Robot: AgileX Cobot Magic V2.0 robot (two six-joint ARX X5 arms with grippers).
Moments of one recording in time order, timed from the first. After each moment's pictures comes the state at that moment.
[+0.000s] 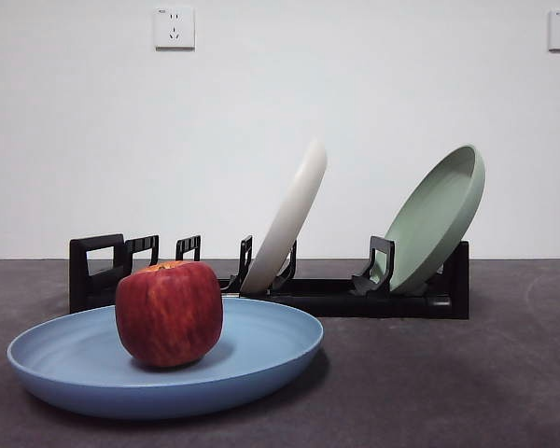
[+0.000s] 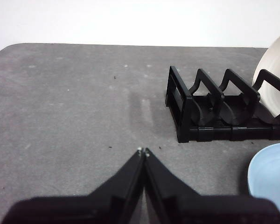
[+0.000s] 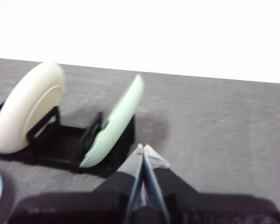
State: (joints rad) left arm -0.07 0.00 0.02 -0.19 -0.02 -0.06; right arm 0.07 0.25 0.44 -0.36 -0.13 -0.09
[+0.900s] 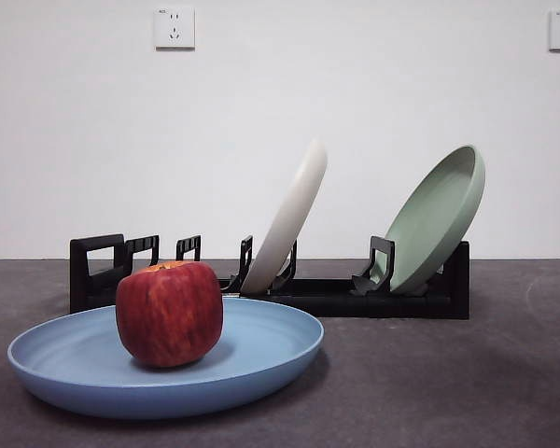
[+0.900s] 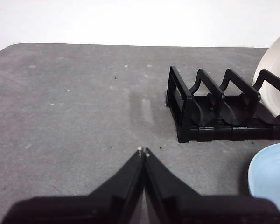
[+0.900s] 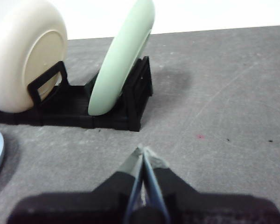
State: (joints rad) left arm -0.07 0.00 0.02 -0.19 -0.02 -0.06; right arm 0.10 0.00 0.04 -0.23 -0.13 0.06
